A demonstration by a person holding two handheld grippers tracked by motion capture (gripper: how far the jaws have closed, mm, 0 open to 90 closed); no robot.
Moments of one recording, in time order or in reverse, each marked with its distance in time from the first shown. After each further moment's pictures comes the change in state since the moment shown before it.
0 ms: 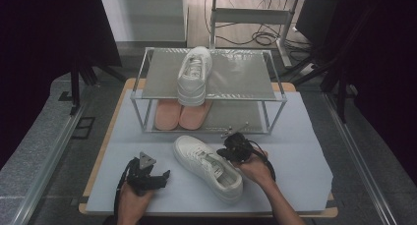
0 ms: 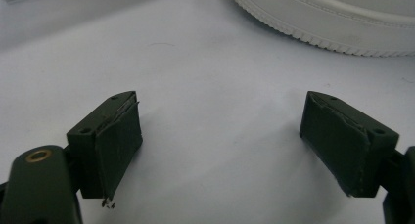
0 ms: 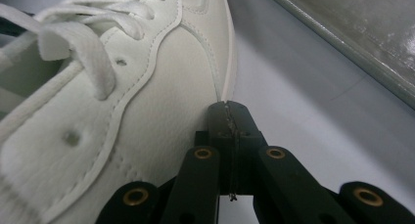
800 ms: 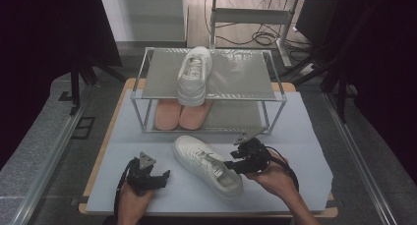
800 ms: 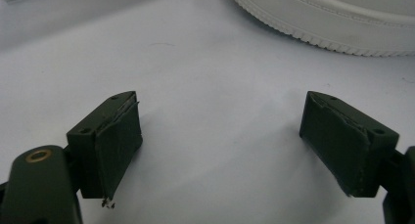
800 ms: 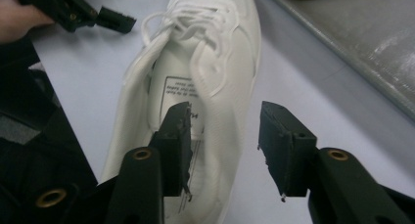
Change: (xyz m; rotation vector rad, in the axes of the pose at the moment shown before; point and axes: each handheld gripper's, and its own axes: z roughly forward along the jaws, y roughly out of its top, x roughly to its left) left arm 0.000 0.000 0.000 -0.003 0.000 -0.003; right arm 0.036 -0.005 -0.078 0.004 0.008 -0.060
